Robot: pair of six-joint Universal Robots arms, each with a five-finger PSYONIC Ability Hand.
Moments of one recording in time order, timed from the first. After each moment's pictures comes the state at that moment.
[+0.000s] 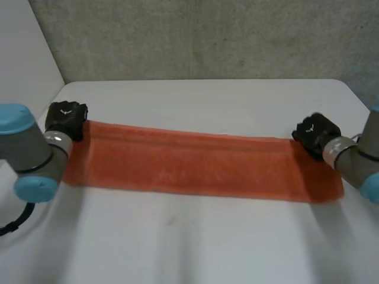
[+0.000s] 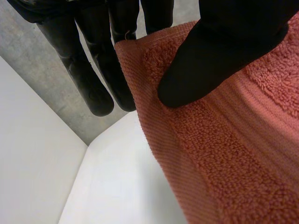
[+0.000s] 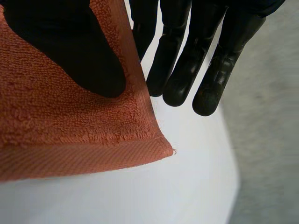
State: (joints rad) left arm 4.57 -2.23 -1.39 3.54 -1.55 3.51; right arm 1.69 -0.90 1.31 -0.02 1.33 2.09; left_hand 1.21 1.22 1.22 1.22 1.04; right_hand 0.98 1.18 1.19 1.19 1.00
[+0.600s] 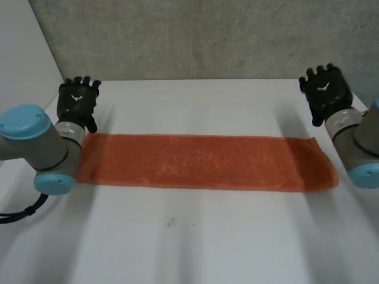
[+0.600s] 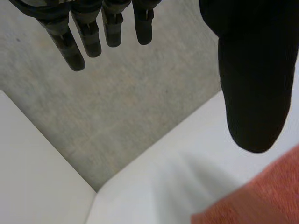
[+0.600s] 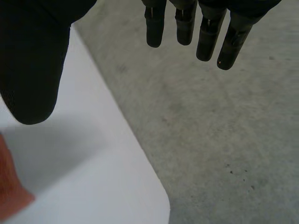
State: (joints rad) left arm 4.50 -2.27 -1.34 3.70 -1.56 3.51; right arm 1.72 -0.99 1.33 -0.39 1.41 2.43; left_hand 0.19 0.17 0.17 0.18 0.03; right_hand 0.21 0.22 0.21 0.23 0.07
